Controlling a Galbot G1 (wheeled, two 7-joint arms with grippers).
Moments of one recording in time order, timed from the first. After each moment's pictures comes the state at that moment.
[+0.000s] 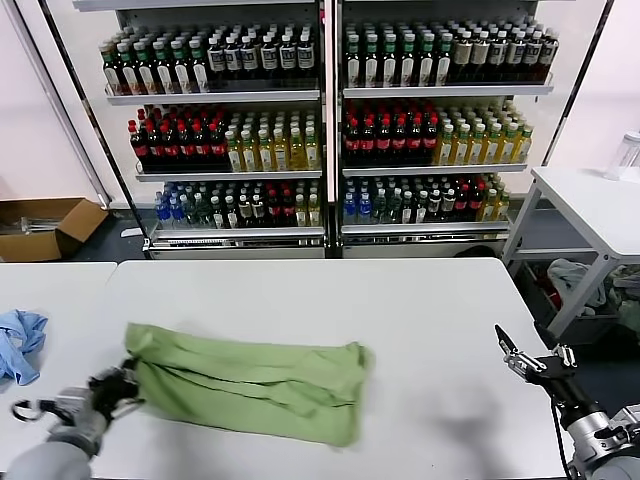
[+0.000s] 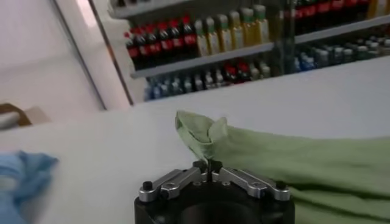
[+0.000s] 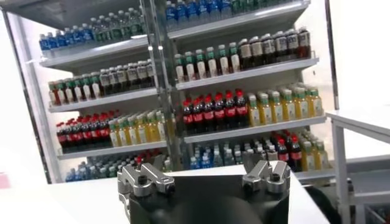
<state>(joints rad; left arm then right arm) 1.55 -0.80 -0.76 -1.93 -0.59 0.36 -0.17 -1.53 1.13 0.91 1.96 0.70 -0.12 -0.34</state>
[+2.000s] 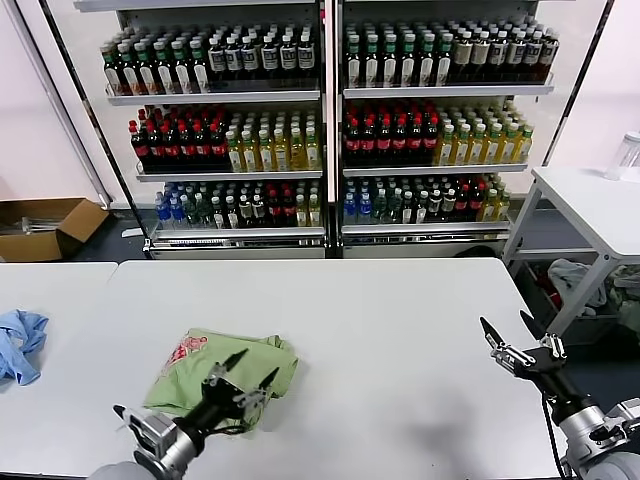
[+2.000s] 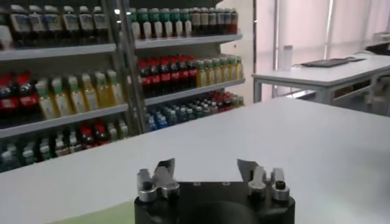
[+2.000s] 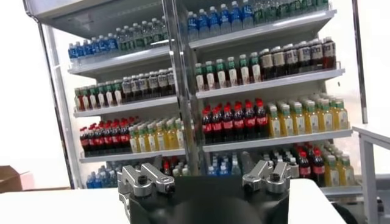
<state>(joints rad) 1.51 -0.84 -0.41 -2.17 -0.51 0.26 0.03 -1.56 1.13 0.91 2.06 0.69 -0.15 -0.34</state>
